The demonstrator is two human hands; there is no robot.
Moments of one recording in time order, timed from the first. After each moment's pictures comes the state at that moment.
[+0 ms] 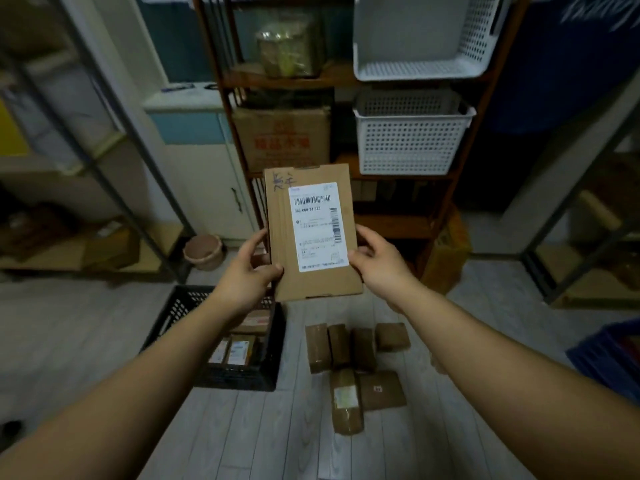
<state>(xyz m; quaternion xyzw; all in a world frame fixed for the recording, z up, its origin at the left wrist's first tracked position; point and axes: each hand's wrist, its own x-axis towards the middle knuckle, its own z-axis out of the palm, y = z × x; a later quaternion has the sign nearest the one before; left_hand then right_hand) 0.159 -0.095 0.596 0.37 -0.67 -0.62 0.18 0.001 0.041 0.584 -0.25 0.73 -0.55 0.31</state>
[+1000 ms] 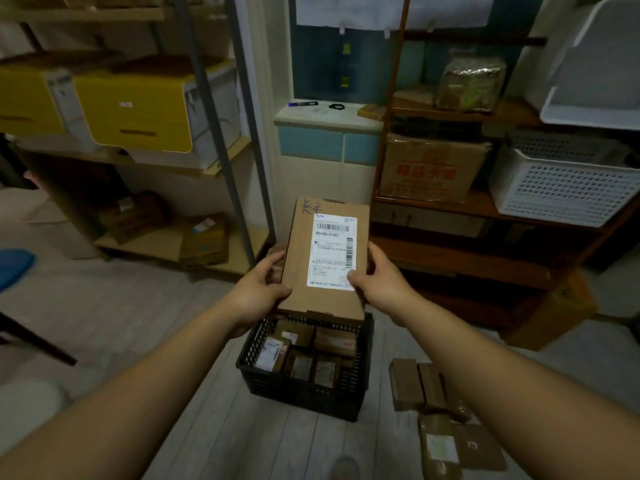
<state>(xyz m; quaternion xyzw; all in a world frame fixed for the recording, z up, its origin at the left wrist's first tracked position) 0.406 -0.373 0.602 0.41 -0.65 -0.63 0.13 0.231 -0.255 0.603 -0.32 0.72 -0.49 0.36</state>
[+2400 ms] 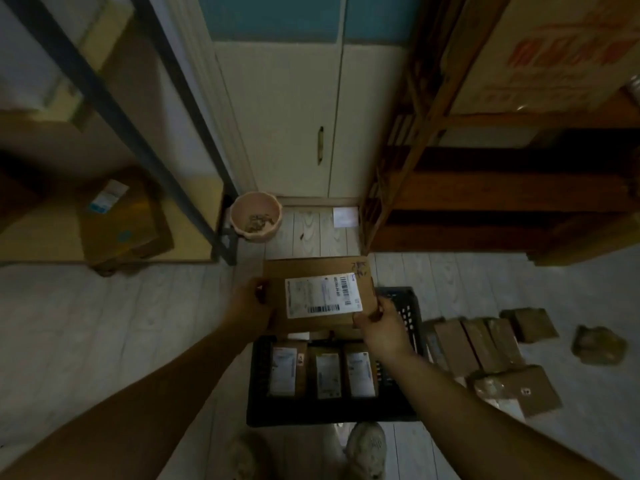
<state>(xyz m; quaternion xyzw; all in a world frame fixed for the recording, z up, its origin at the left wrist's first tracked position) 0.270 -0.733 0.303 0.47 -0.71 -0.52 -0.05 0.157 -0.546 0.273 -0.02 0.84 -0.42 0.35</state>
